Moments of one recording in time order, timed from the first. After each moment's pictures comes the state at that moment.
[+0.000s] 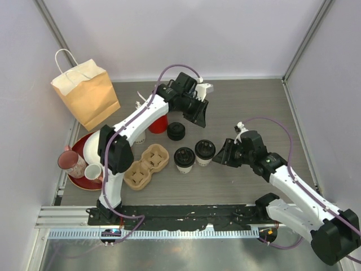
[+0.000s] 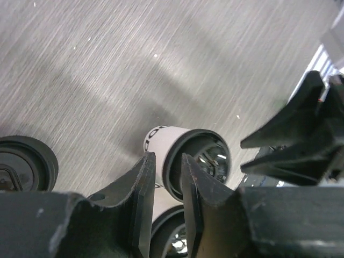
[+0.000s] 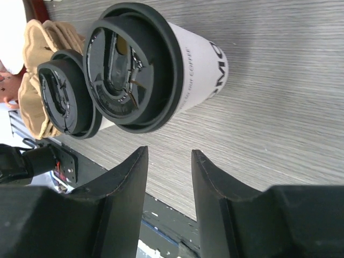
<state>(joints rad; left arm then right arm) -0.68 2.02 1.99 -0.86 0.52 -0.08 0.45 0.87 0.59 -0.46 -0.25 0.66</state>
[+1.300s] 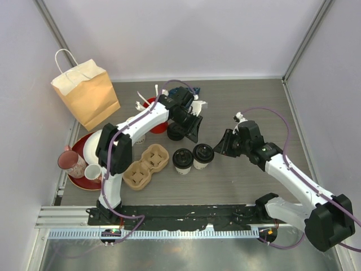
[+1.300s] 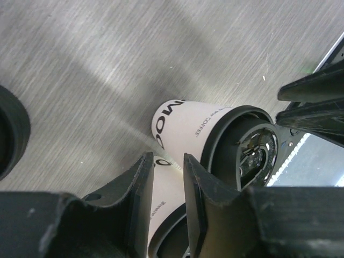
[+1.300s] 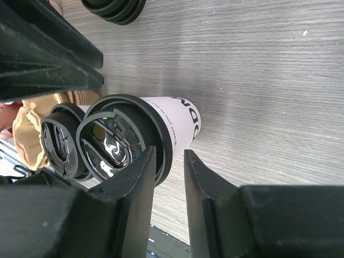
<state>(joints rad) -0.67 2.02 1.76 -0.86 0.52 -0.07 0.43 1.04 0.70 -0.38 -0.21 0.63</state>
